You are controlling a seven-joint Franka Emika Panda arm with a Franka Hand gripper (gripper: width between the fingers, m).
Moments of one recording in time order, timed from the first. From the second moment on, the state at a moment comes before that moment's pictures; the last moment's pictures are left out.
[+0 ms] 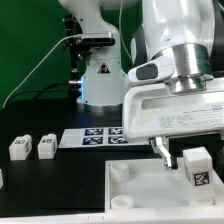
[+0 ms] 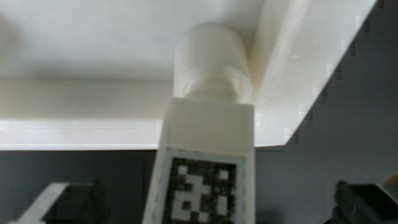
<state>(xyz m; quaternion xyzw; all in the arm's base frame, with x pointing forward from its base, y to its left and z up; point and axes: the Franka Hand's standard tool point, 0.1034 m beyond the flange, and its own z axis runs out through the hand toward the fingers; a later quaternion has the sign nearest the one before) 0.618 0.118 0.076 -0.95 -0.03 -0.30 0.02</state>
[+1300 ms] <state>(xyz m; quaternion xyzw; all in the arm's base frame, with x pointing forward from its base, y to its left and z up) 0.633 0.103 0.116 -1.00 -0.01 0.01 0.04</state>
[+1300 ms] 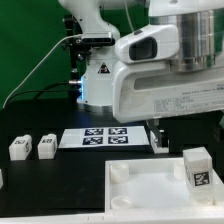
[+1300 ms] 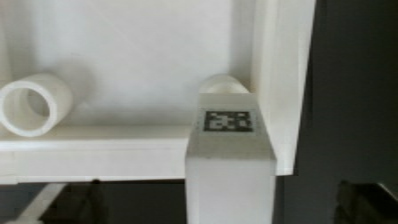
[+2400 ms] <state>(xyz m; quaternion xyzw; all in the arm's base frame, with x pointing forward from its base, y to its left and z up) 0.642 0.111 0.088 -1.00 0.08 0.02 0.04</state>
